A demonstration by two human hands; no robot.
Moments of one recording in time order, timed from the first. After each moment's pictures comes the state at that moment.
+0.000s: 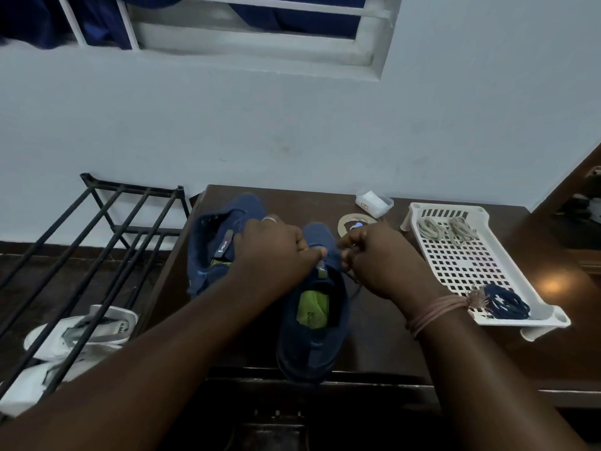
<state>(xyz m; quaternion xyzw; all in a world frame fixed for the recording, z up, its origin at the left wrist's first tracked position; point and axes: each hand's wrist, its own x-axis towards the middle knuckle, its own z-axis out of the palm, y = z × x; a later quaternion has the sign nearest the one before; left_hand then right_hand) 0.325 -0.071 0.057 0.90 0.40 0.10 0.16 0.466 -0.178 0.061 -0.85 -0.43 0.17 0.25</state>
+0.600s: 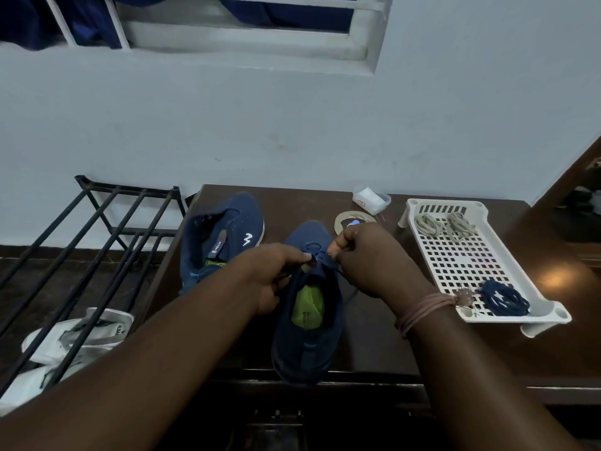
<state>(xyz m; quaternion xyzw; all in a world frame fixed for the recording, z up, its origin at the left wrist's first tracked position) 0.331 -0.082 0.050 0.46 0.50 0.04 0.73 0.463 -0.175 0.060 -0.85 -0.42 0.18 0.26</state>
